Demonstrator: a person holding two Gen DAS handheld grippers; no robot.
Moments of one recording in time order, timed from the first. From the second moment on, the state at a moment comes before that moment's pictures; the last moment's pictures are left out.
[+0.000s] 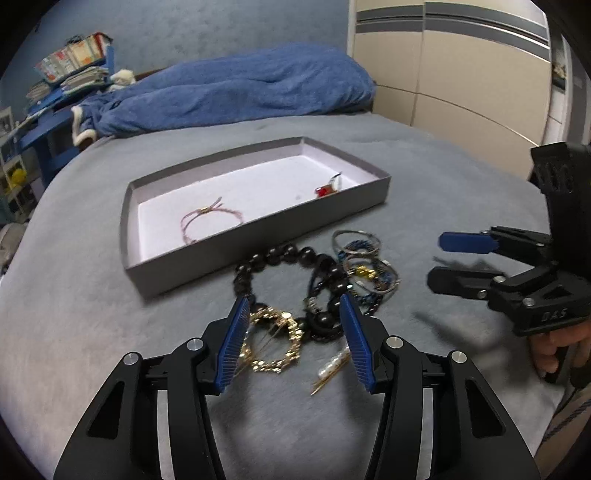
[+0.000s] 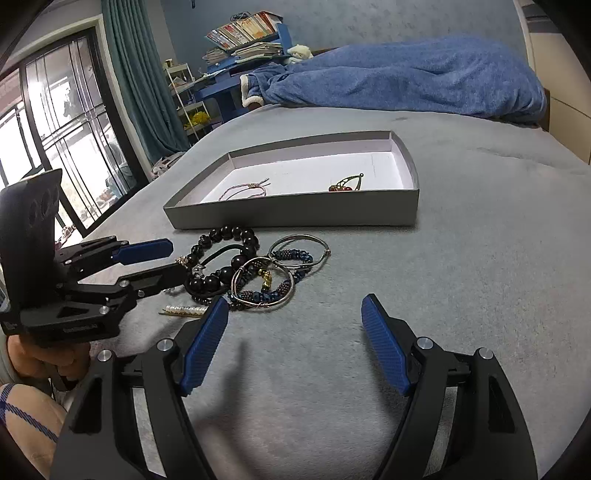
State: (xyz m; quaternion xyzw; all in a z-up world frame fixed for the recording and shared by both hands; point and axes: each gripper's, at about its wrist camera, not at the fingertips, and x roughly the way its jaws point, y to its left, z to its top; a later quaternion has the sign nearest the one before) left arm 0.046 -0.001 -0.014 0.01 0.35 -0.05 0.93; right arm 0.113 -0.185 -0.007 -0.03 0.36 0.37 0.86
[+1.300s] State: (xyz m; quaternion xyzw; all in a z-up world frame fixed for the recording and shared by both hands) left arm 0.034 0.034 -0.021 -0.08 0.34 -0.04 0.93; right arm 0.129 -0.151 -0.020 -0.03 0.41 0.41 0.82
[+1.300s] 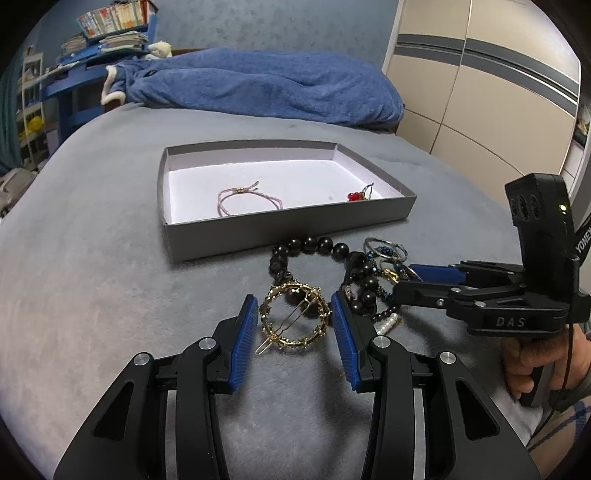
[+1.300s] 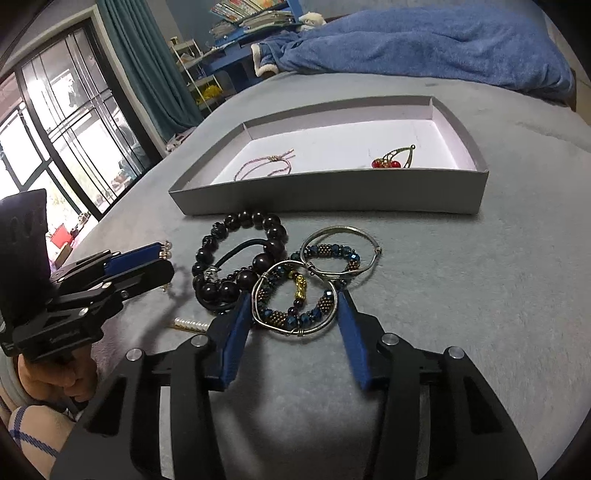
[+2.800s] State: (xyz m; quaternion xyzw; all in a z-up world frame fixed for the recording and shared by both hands) left arm 0.111 0.052 0.038 -0.01 0.29 0.01 0.96; right arm 0.201 -0.139 0.030 -0.04 0.33 0.35 0.87
